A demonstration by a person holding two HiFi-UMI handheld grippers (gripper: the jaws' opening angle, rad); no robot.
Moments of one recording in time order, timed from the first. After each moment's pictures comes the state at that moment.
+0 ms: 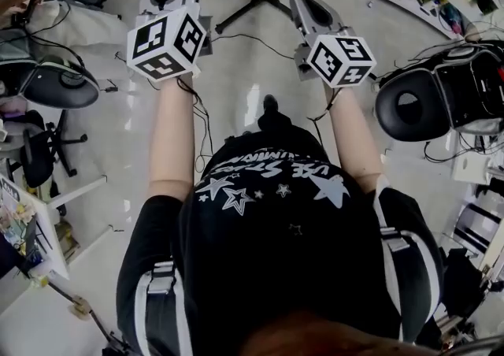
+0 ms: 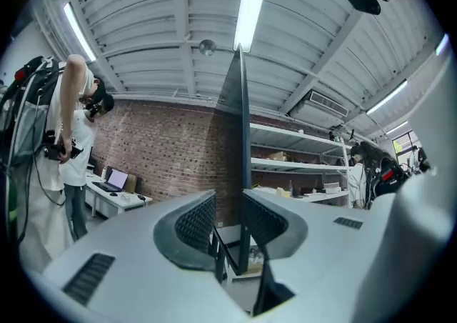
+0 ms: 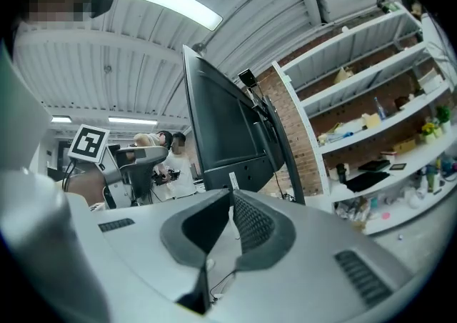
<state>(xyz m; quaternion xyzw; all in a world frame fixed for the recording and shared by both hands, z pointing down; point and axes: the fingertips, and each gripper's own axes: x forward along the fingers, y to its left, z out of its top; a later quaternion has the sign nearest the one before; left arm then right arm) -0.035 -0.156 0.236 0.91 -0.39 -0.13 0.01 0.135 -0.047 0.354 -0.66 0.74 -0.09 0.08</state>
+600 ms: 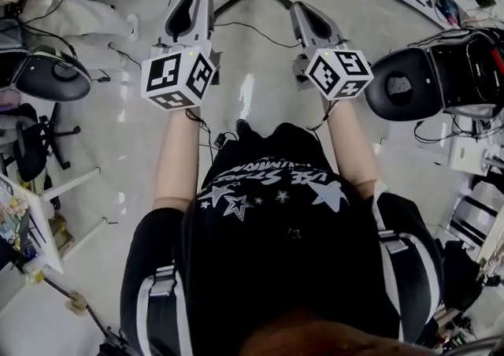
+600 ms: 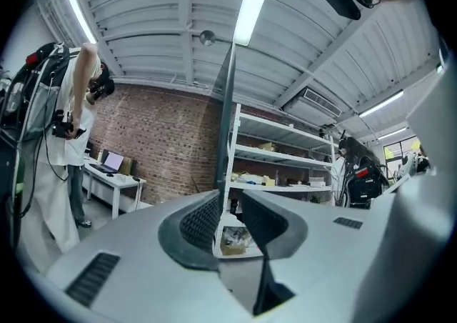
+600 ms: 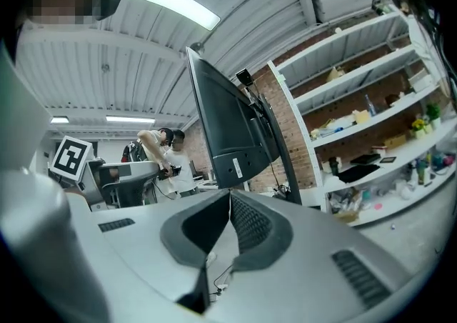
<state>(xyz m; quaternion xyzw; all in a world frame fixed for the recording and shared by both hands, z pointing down) -0.043 -0.063 0.303 0.93 -0.36 -0.10 0.05 0.123 0.020 0.386 -0.67 0.73 -0.11 0.08</state>
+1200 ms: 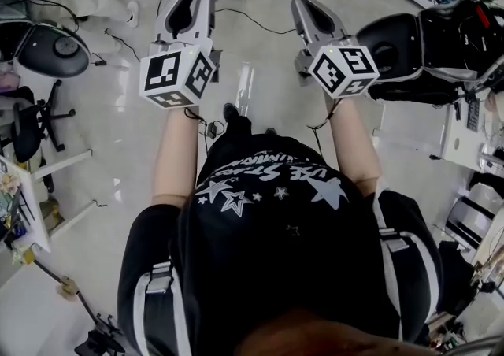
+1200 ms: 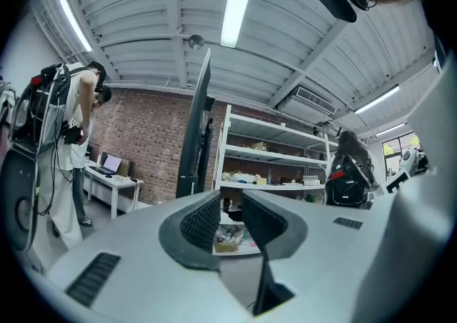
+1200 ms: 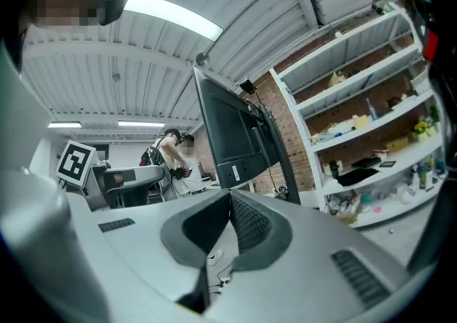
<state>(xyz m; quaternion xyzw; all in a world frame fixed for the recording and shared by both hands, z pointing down) -0.005 0.045 0.292 0.93 -0.36 -0.09 0.04 0.155 0.119 0.365 -0.65 0.75 -0.10 0.08</state>
